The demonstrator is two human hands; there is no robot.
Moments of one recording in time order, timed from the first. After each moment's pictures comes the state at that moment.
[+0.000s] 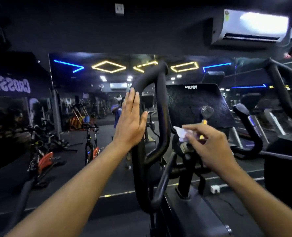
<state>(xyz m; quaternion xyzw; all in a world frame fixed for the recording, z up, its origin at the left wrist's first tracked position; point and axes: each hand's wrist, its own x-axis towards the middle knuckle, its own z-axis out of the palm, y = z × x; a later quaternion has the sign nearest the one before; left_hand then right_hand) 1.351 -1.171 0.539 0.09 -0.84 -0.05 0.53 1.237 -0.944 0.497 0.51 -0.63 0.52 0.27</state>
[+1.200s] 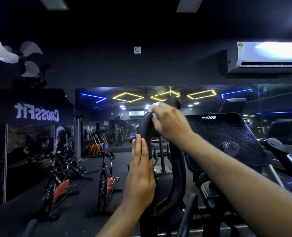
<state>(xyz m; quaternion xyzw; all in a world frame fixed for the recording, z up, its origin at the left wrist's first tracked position) 1.340 -1.161 0.507 0.06 -0.79 -0.10 0.60 1.223 -1.098 0.656 0.58 -0.57 0.32 0.48</state>
